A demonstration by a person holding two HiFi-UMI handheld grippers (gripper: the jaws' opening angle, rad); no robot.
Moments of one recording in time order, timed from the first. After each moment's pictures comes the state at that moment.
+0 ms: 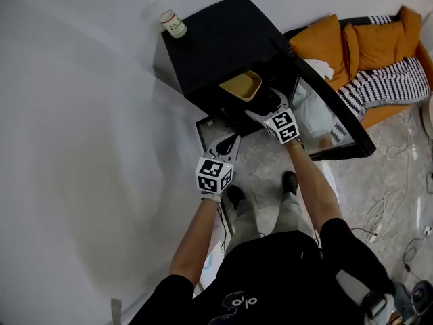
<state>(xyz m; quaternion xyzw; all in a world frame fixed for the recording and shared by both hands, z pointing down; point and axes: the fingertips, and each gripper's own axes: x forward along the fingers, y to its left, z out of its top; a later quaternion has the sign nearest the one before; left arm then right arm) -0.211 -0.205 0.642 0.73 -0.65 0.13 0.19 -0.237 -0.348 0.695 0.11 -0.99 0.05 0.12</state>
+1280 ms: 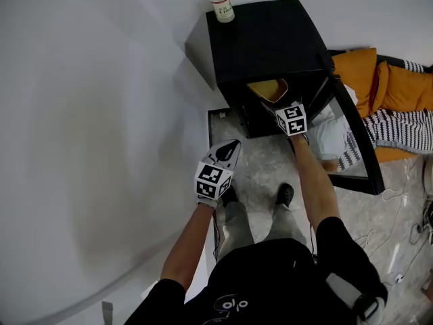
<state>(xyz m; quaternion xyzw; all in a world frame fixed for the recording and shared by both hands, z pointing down) -0.258 -0.153 0.655 0.66 -0.71 0.12 0.20 -0.314 -0.376 0.727 0.10 -0.98 0.03 0.16</state>
